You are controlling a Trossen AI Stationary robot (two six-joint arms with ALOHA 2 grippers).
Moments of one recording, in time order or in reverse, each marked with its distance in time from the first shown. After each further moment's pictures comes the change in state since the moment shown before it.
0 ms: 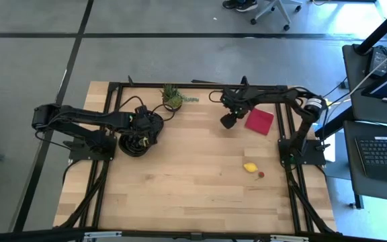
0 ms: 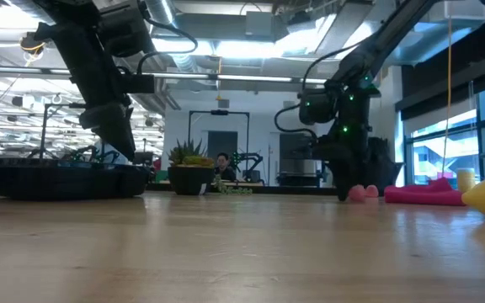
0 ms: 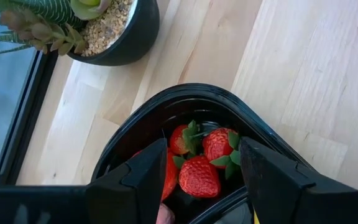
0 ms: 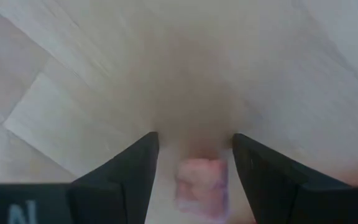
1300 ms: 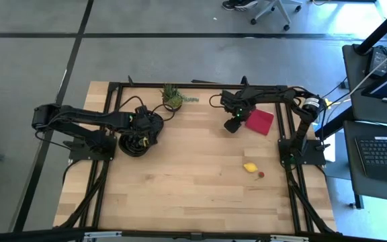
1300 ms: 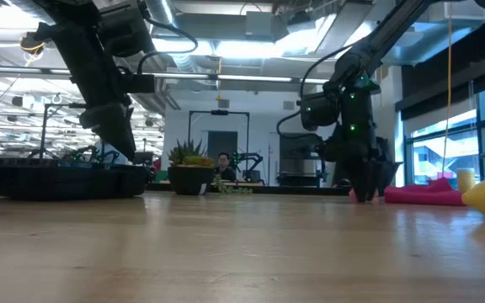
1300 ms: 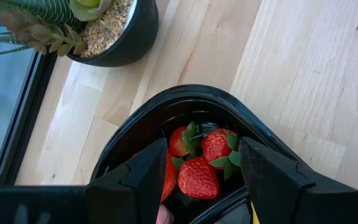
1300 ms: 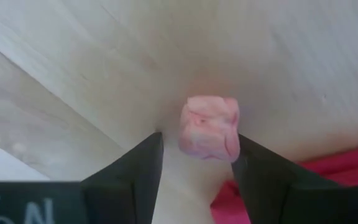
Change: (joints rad) left arm 0.000 0.000 0.000 0.004 0.004 0.000; right arm 0.006 0.020 0.032 -0.163 -0.030 -0.083
